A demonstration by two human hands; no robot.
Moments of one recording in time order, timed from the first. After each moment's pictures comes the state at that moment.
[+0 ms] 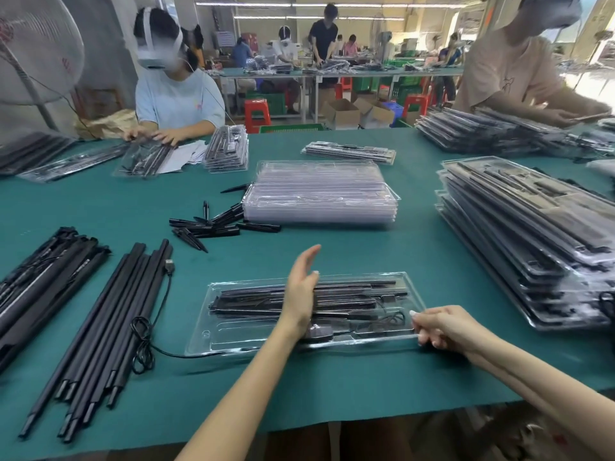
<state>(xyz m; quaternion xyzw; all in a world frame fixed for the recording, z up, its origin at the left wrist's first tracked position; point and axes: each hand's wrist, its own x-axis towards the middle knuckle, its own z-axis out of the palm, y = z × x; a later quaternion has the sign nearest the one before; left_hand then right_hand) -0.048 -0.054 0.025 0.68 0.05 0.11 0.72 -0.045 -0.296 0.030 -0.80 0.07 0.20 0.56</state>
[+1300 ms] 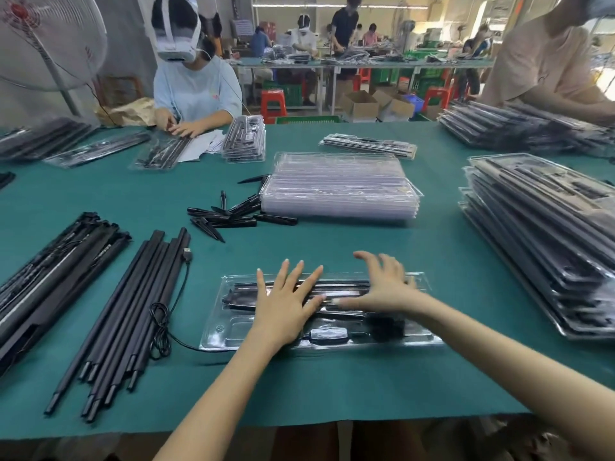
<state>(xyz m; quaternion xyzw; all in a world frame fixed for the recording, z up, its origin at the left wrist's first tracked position) -0.074 0.012 0.001 1.00 0.01 0.00 0.04 -0.020 -0.180 0.054 -0.96 -0.14 0.14 0.19</state>
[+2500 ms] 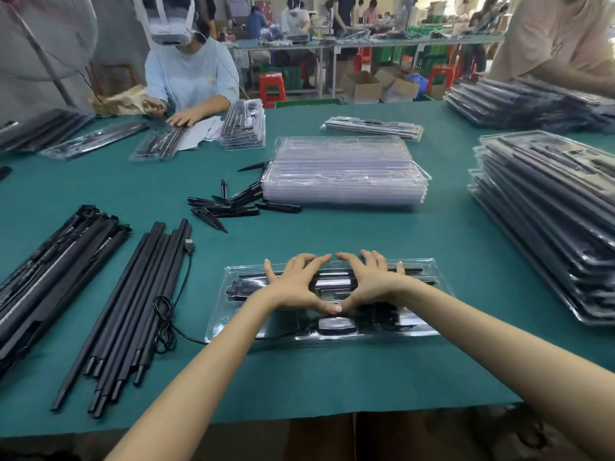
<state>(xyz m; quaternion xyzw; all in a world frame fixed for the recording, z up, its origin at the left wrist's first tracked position) -0.055 0.018 0.028 0.97 -0.02 -0.15 0.21 -0.010 -0.150 0.042 -0.94 -0.19 0.24 0.14</state>
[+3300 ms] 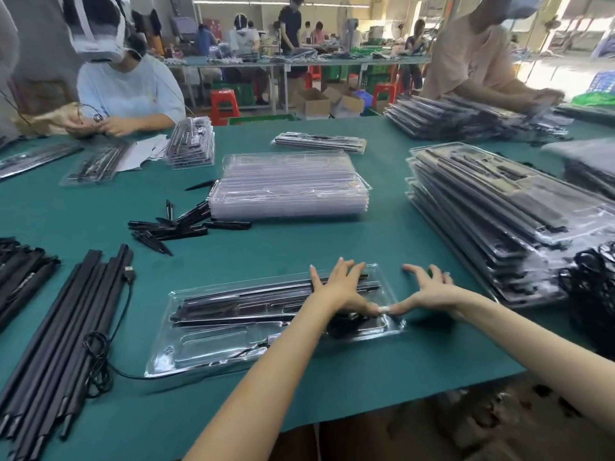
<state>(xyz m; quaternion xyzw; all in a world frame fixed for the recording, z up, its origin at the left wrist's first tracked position) -0.011 -0.130 0.035 0.96 -0.10 -0.19 0.19 -0.007 -0.312 0.047 -0.94 0.06 0.23 0.25</state>
